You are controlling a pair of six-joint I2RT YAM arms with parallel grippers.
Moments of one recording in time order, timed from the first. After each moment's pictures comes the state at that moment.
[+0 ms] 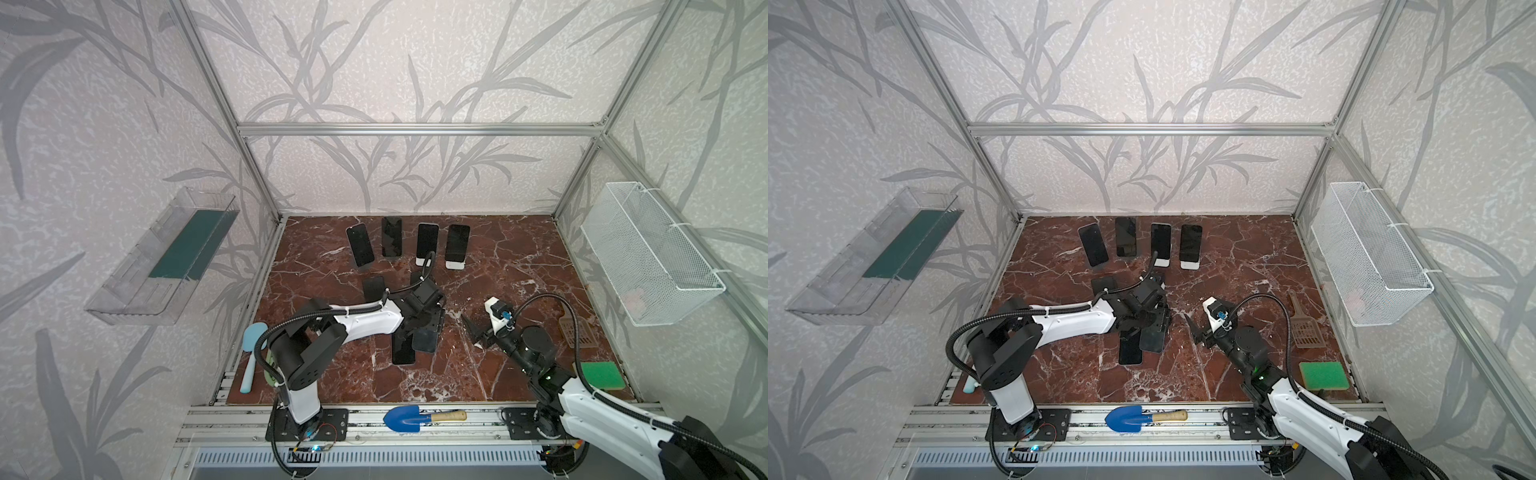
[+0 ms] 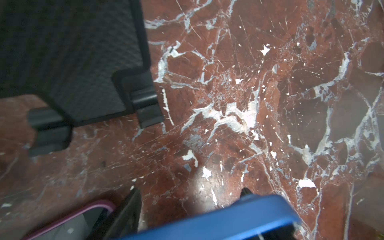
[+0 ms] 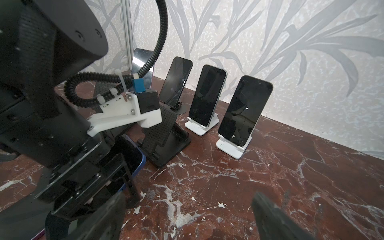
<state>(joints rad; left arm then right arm) -0.88 1.80 1.08 -0.28 -0.02 -0.60 0.60 0.81 0.06 0.65 0.04 -0.10</state>
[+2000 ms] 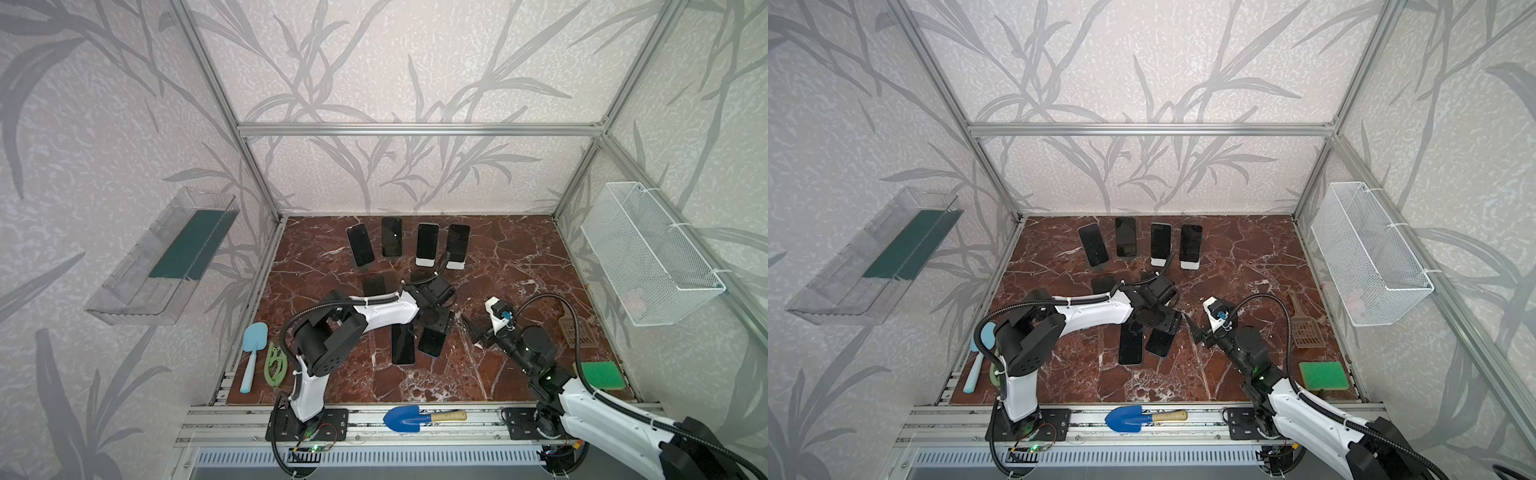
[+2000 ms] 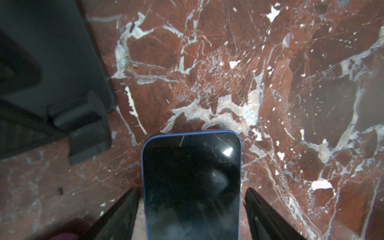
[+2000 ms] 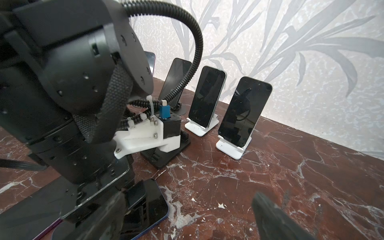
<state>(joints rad) -0.90 1.96 1.28 -0.48 0.00 -0.52 0.60 0.80 0.06 0.65 0.05 -0.09</state>
